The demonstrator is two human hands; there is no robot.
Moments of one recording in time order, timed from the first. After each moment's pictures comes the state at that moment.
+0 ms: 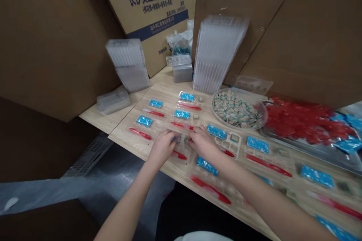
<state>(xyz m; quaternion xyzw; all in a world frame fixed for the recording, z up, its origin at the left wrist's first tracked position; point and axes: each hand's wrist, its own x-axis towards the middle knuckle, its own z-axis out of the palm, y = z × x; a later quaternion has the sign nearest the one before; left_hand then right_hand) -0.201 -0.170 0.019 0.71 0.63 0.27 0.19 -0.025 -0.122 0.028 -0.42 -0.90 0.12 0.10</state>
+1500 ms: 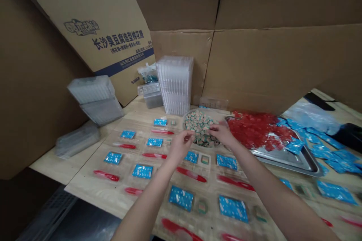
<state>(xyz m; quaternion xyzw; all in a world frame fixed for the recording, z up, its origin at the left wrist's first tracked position) -0.045 -0.054 0.037 0.62 0.51 0.43 0.40 0.159 0.000 0.015 -0.59 -0.71 0.30 0.25</state>
